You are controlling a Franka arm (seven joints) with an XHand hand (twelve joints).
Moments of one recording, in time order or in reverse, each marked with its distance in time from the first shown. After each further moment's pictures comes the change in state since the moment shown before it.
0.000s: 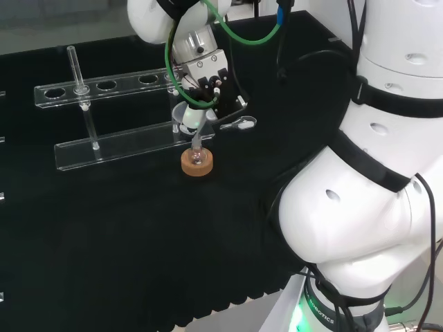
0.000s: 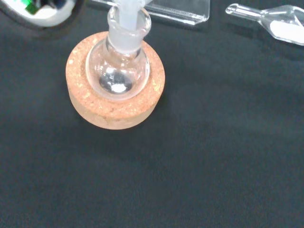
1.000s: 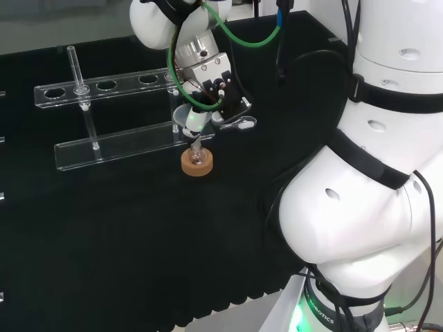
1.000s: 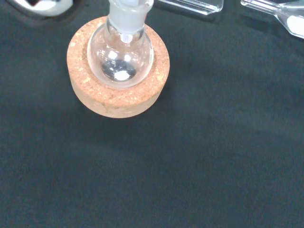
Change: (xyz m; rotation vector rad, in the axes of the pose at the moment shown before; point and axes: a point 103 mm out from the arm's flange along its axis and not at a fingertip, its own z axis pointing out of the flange) arm -0.005 0.007 0.008 0.013 -0.024 -0.077
